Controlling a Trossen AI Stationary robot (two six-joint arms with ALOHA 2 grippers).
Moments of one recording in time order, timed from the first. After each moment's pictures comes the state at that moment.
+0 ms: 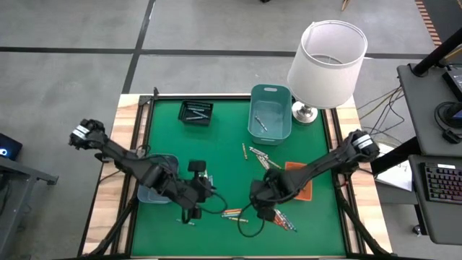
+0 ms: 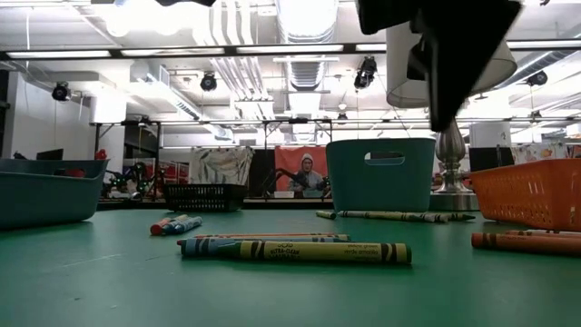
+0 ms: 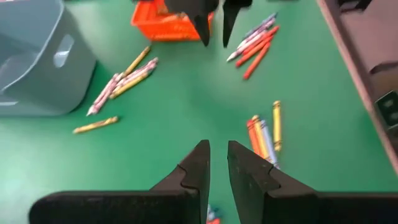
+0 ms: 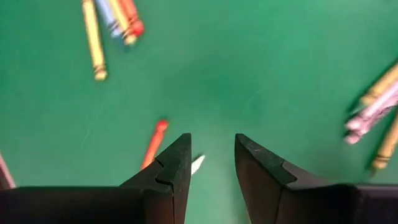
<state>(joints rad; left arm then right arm) -0.53 1.46 1.20 -0.55 -0.44 -0.27 0.42 1.83 1.45 -0.97 0.05 0.70</state>
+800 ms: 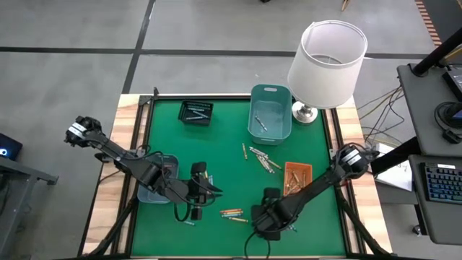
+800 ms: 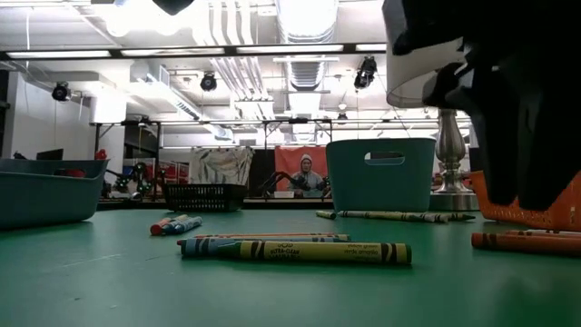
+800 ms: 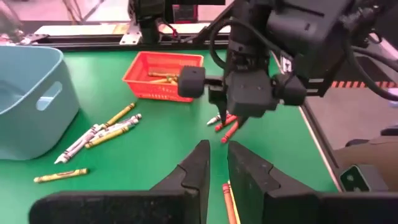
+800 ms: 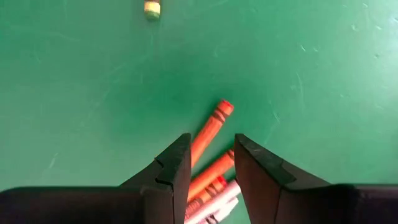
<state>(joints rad) -0.53 1.38 0.99 -0.09 -0.46 -0.26 0.58 2.01 1.47 -0.89 0.11 0.64</state>
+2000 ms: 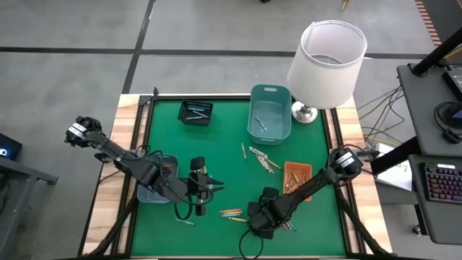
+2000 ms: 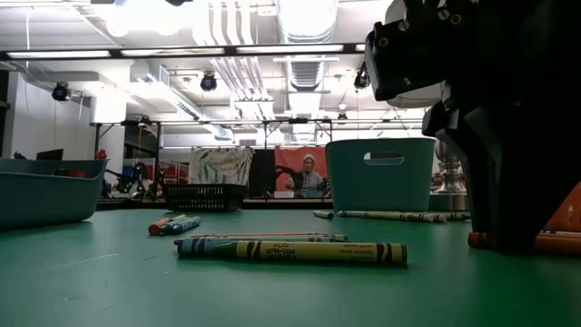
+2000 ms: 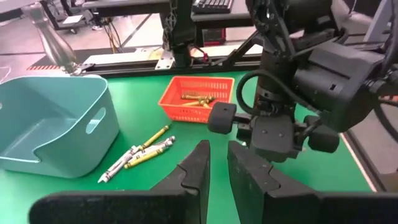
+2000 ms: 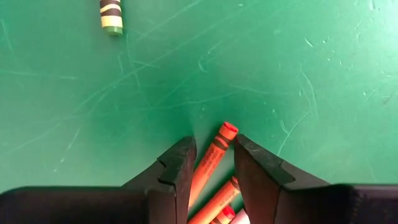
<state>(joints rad) -0.53 1.39 0.99 -0.02 -0.60 -0.18 0.54 2.08 1.47 -0.84 0.10 0.75</state>
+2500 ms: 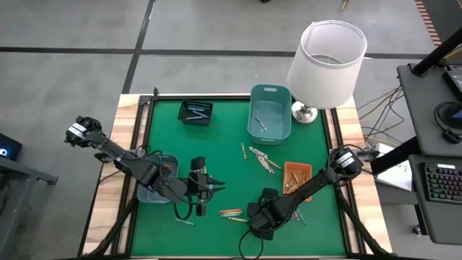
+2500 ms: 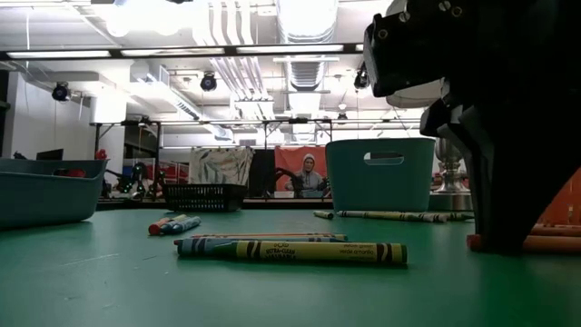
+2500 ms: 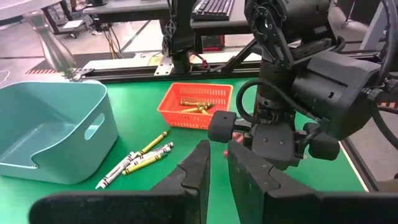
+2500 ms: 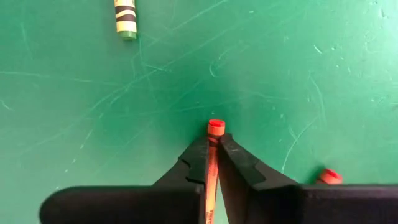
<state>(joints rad) -0.53 1.39 0.99 0.01 -0.60 -0.17 0.54 2.08 1.47 -0.82 0.10 0.73</state>
